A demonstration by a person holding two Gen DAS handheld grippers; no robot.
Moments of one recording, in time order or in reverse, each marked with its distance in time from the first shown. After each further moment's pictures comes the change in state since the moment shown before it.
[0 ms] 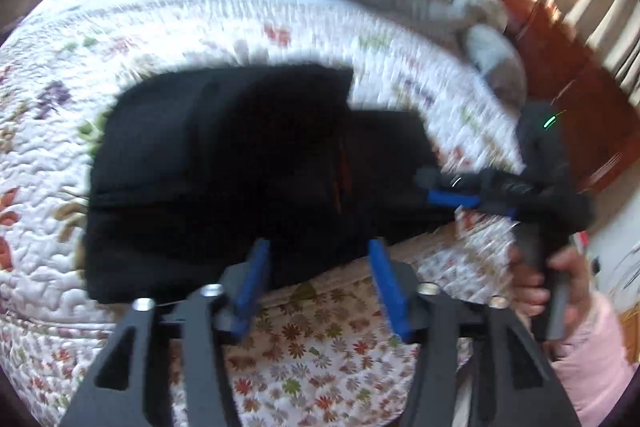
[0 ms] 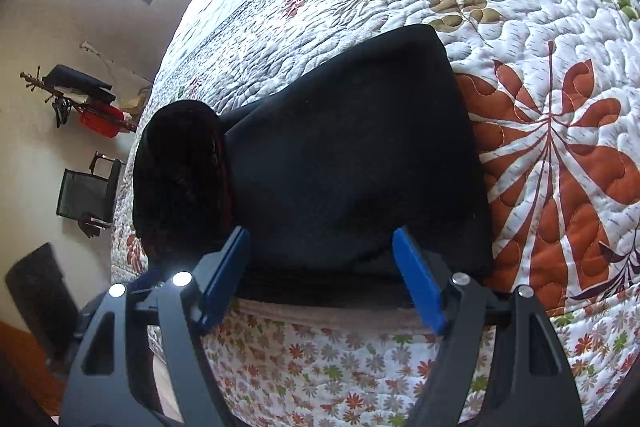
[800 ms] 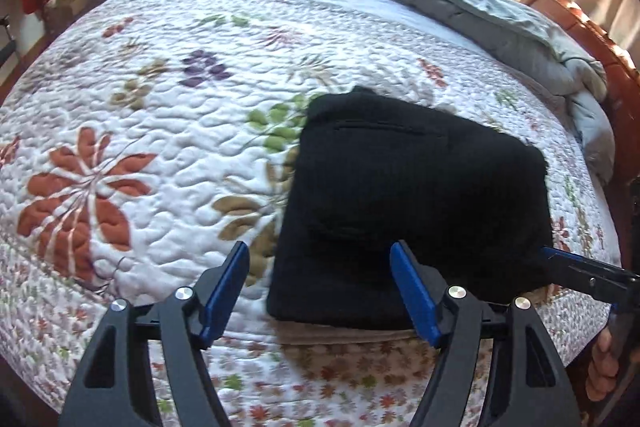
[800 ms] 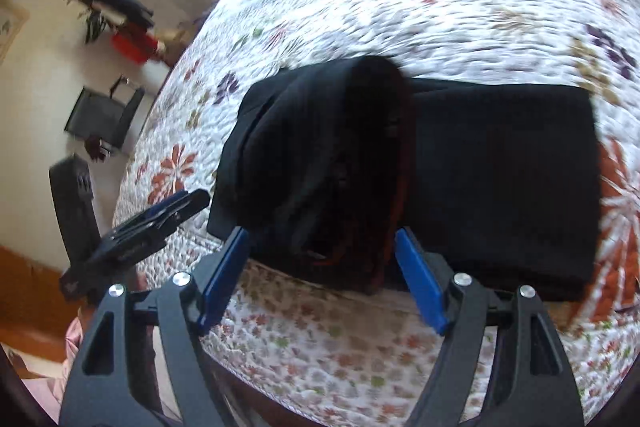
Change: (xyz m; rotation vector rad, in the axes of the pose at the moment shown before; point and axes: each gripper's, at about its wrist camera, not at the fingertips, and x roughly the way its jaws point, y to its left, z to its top) left arm -0.022 0.101 0.002 -0.238 -0.006 0.322; right arm 0.032 0.146 -0.015 -0.271 0.113 0.010
